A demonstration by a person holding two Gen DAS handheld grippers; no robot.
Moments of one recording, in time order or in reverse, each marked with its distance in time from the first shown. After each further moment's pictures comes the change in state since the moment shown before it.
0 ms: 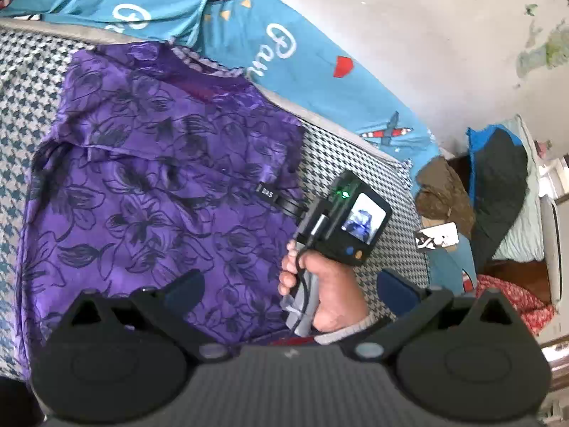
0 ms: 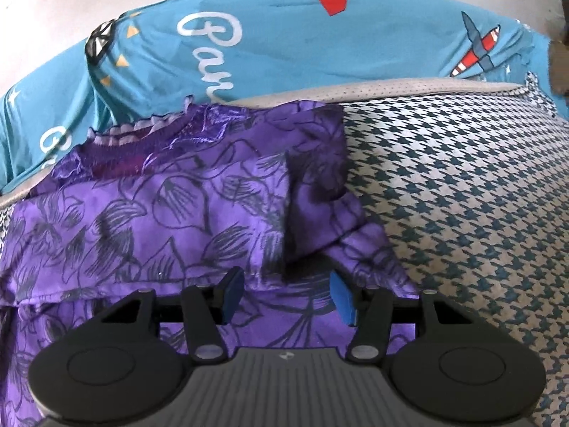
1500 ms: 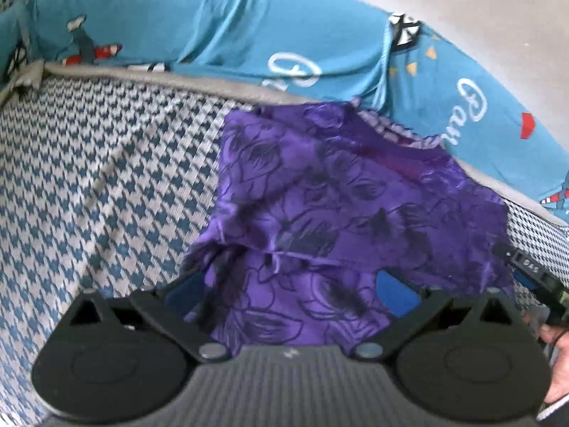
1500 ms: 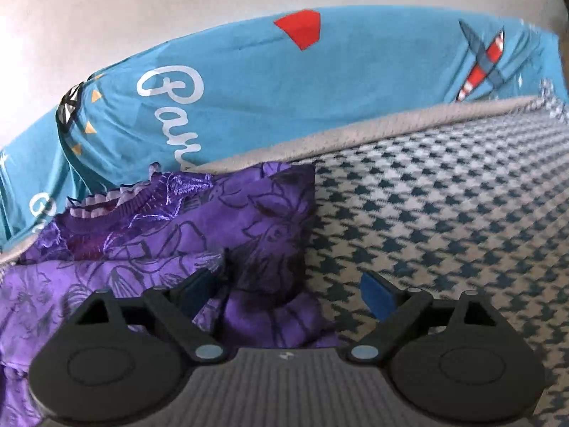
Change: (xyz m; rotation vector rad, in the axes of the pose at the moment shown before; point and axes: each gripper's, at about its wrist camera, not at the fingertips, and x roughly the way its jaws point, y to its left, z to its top) left arm 0.060 0.134 0.062 -0.036 -0.218 0.550; right arm 0.045 -0.054 0.041 0.078 -0.121 0.114
